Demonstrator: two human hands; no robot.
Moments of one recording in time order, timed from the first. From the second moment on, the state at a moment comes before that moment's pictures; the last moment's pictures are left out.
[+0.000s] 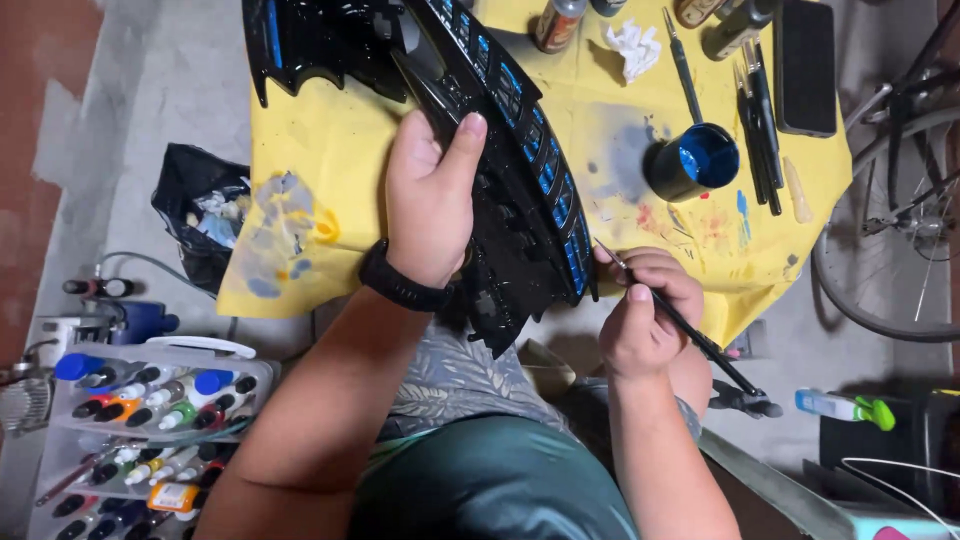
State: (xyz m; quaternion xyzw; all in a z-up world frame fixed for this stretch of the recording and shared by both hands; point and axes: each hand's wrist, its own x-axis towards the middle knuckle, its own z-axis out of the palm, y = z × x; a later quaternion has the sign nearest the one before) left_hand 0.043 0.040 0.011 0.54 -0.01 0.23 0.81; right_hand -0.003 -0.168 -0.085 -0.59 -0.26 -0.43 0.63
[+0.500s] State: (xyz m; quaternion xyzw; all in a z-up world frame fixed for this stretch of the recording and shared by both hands) left_hand 0.053 0.036 -0.010 0.52 -0.01 0.22 0.83; right_hand -0.023 -0.167 -0.085 -0.68 -0.21 -0.41 0.57
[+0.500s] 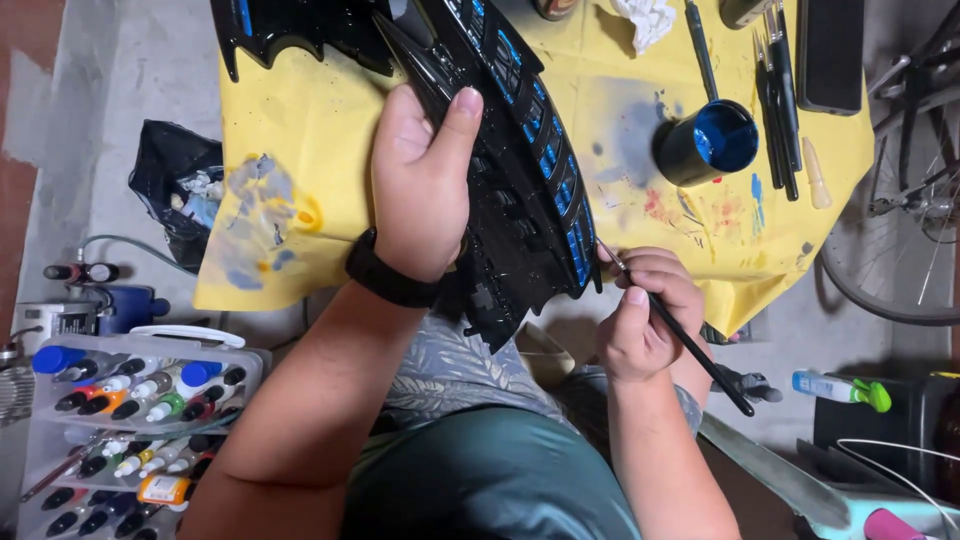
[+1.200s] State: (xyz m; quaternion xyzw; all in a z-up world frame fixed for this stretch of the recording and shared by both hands) left_hand 0.055 0.036 -0.016 0.51 -0.02 0.23 0.83; right_hand -0.023 -0.167 -0.083 -0.71 -0.20 -0.38 0.56
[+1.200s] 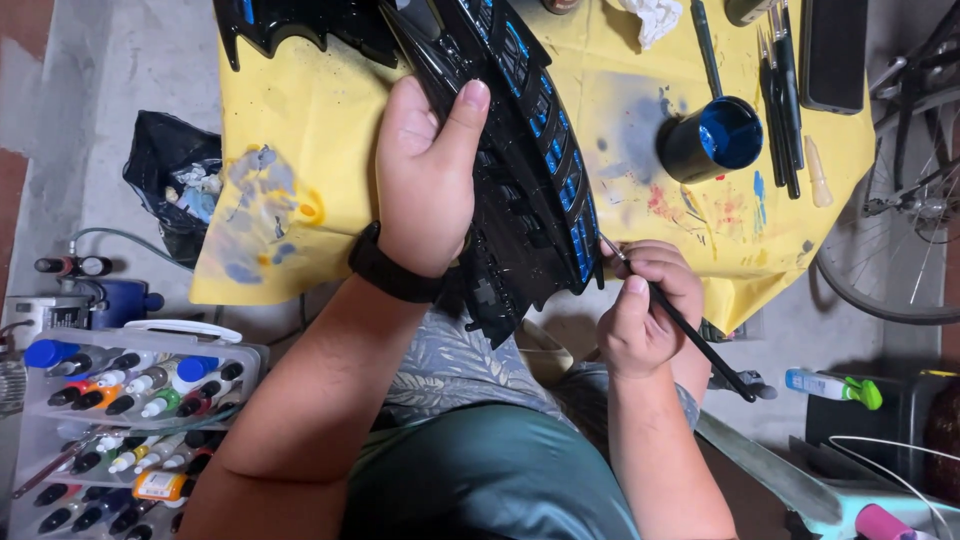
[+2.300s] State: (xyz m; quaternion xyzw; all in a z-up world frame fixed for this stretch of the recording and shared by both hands) left_hand 0.055 0.036 -0.016 0.52 -0.03 0.23 0.82; right_hand -0.023 -0.164 -0.080 -0.70 -0.20 -0.38 0.57
